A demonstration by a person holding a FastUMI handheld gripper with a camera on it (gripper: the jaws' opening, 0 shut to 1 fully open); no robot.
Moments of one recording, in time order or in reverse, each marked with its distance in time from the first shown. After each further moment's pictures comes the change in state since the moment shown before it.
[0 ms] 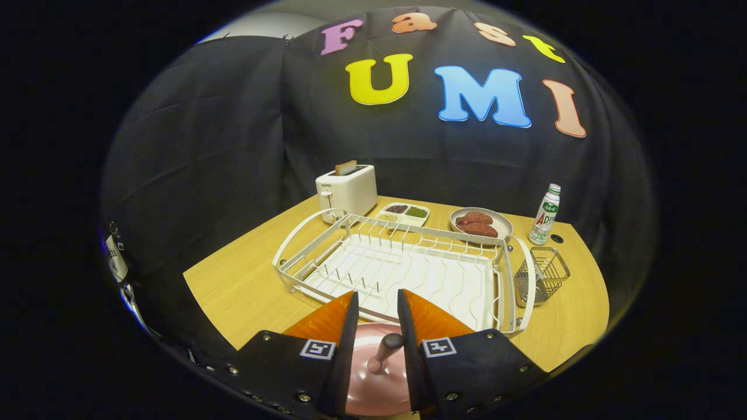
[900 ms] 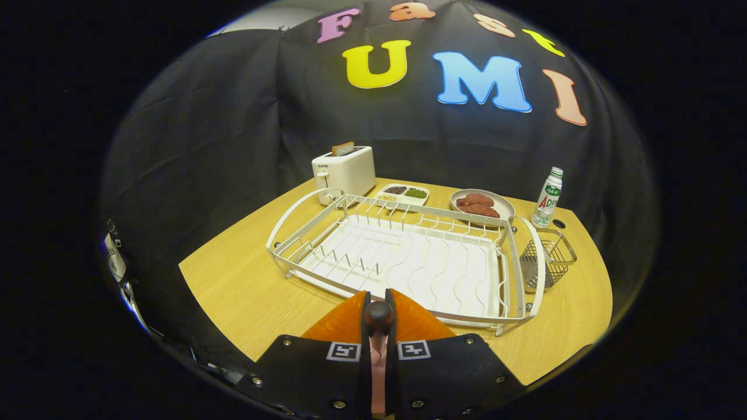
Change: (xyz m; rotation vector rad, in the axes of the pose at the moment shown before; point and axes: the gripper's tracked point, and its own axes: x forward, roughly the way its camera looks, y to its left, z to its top) arm 0.017 0.000 -0.036 -0.012 0.089 -0.007
